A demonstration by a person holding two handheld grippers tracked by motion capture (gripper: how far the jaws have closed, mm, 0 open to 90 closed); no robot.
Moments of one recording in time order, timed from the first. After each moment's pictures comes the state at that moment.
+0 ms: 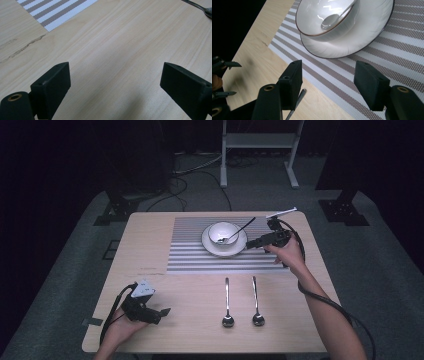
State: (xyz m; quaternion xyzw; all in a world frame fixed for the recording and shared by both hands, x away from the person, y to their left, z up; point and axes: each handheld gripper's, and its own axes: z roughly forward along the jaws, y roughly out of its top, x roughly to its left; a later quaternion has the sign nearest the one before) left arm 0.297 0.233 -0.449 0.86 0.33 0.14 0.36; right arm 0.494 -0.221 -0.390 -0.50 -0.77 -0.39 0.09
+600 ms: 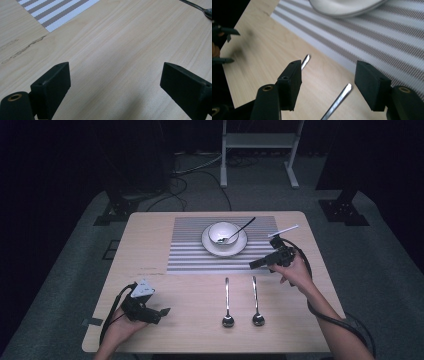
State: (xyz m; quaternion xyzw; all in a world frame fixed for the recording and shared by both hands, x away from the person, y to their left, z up) left arm 0.297 0.233 -0.449 0.86 0.33 0.14 0.36; right arm 0.443 -0.228 -0.415 -0.46 -0.80 -0.37 0.10
